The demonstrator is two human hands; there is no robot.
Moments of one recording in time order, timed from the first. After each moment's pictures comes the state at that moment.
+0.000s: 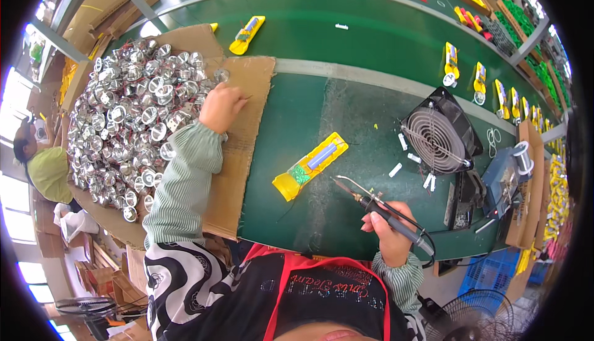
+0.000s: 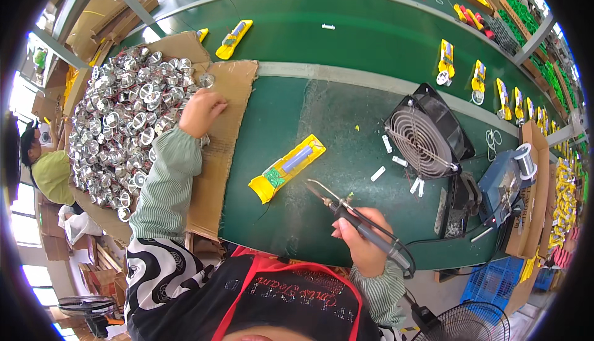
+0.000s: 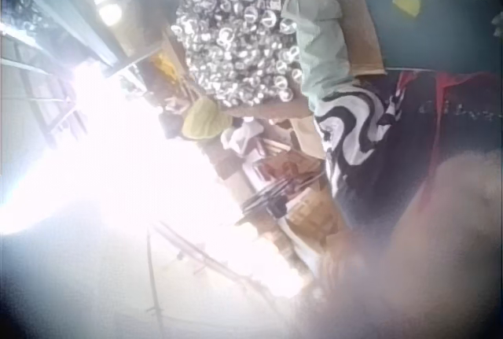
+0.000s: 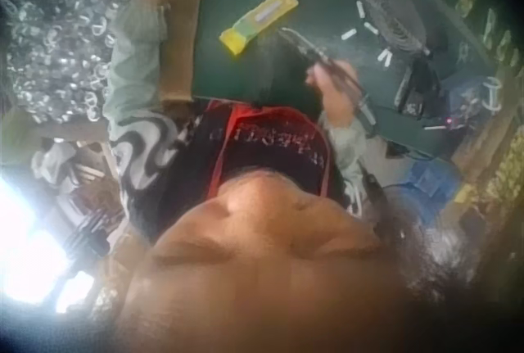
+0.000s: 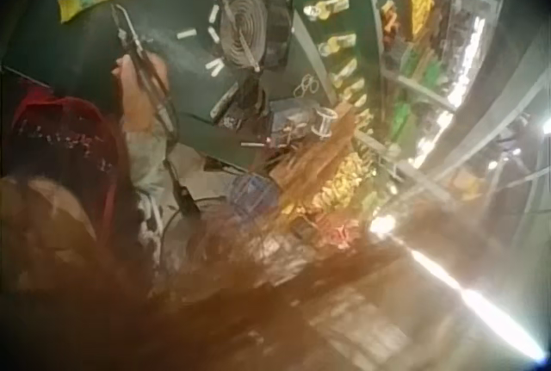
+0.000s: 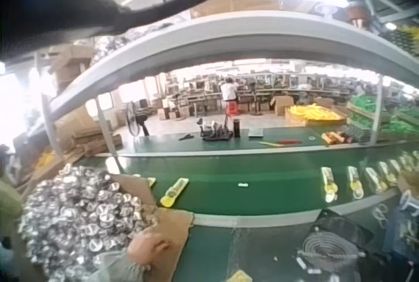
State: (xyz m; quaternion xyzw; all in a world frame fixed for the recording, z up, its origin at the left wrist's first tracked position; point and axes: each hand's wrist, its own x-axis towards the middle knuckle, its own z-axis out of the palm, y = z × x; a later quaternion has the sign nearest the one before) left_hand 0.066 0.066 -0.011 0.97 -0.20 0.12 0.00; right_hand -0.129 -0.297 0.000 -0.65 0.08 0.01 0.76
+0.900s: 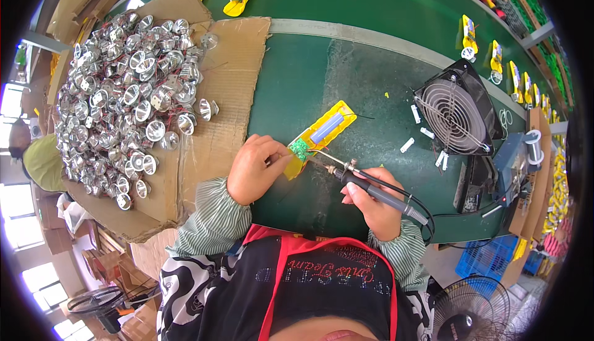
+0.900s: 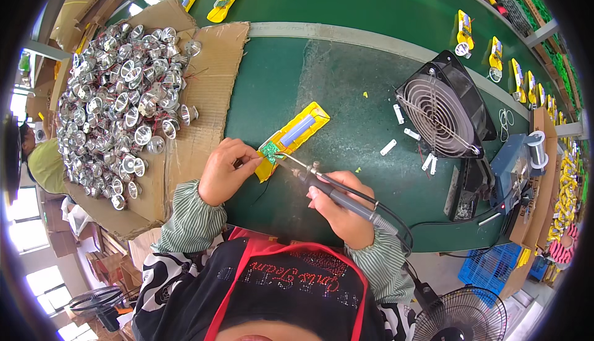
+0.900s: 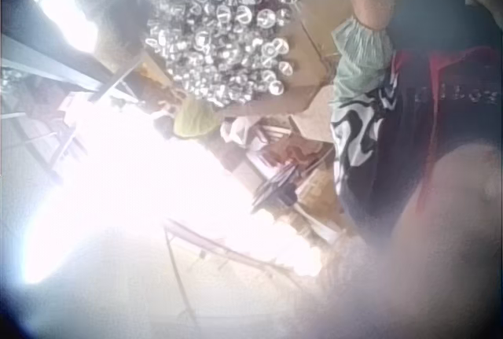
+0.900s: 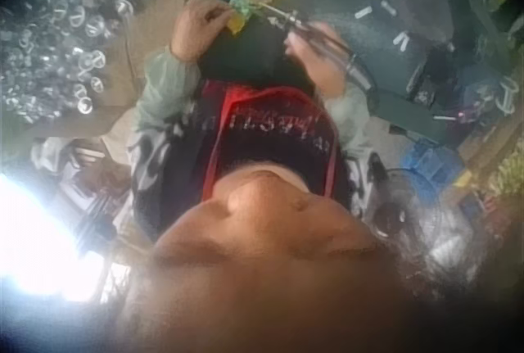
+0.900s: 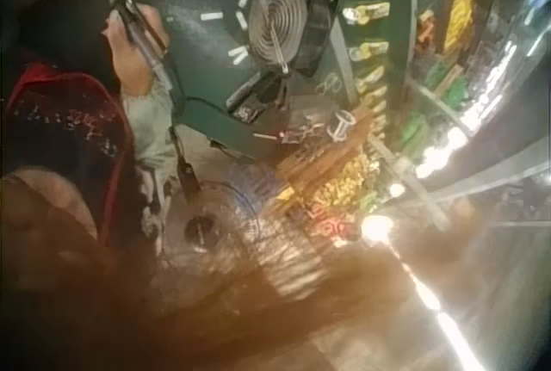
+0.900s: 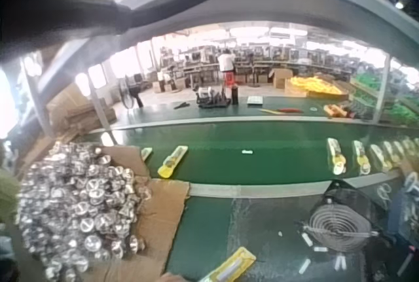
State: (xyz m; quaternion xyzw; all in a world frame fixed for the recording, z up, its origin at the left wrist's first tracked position) left_hand -0.065 -0.022 -0.020 0.92 -0.10 -0.06 0.38; right_hand -0.103 -0.262 -0.014 -0.65 0.02 0.09 0.75
